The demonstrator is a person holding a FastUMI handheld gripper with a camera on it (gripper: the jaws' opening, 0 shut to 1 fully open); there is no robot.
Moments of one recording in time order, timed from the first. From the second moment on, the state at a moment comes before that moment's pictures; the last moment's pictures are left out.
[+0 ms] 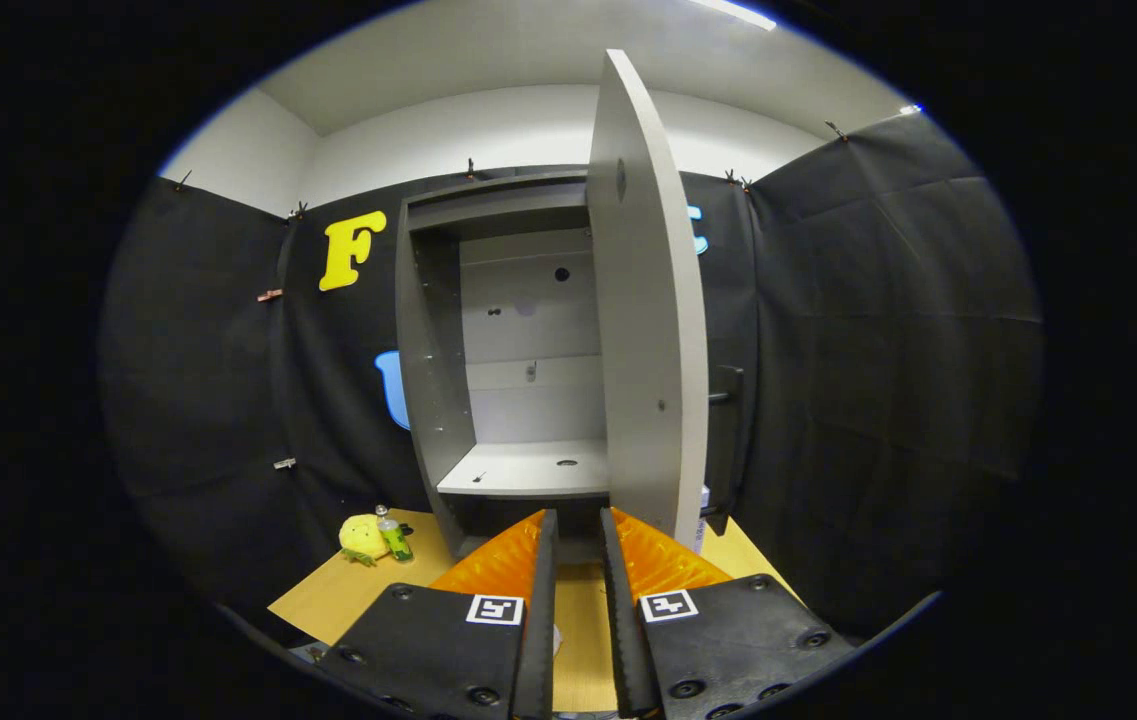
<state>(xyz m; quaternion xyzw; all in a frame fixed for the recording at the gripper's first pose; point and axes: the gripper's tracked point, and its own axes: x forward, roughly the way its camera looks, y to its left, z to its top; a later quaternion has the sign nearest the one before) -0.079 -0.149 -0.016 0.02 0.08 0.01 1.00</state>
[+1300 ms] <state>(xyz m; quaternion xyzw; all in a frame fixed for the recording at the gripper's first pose) -0.056 -0.055 -0.457 0.03 0.41 -0.04 0.91</state>
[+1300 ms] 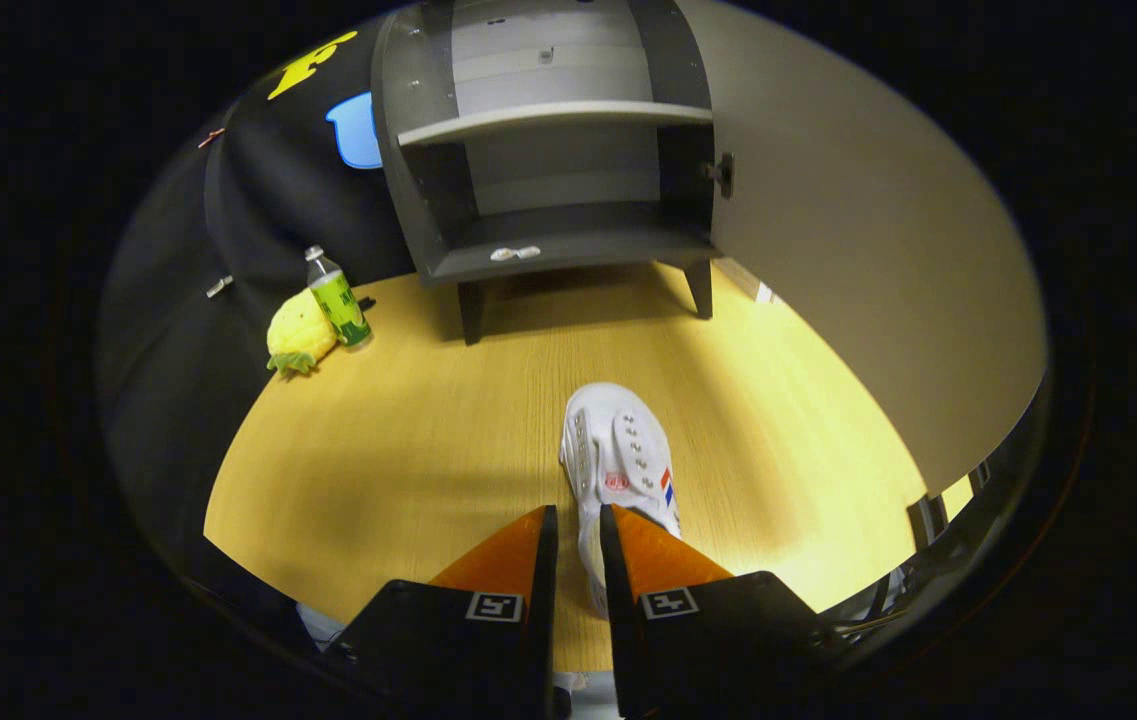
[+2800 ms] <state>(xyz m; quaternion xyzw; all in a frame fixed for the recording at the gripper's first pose) 0.006 -0.062 -0.521 0.03 0.32 -0.05 0.94</state>
